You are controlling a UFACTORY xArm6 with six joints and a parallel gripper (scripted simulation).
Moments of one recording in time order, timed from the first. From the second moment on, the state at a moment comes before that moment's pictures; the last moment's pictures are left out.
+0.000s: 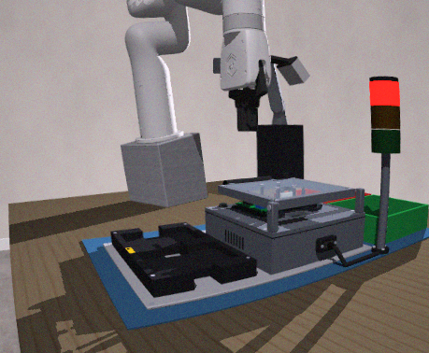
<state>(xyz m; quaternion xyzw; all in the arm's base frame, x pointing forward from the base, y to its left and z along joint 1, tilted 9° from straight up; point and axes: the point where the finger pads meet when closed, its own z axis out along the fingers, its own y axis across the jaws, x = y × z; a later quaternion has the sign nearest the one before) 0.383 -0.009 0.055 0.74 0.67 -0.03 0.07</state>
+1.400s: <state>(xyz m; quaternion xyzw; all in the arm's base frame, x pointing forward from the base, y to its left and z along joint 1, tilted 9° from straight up) 0.382 -0.007 0.066 0.76 0.64 -0.03 0.07</state>
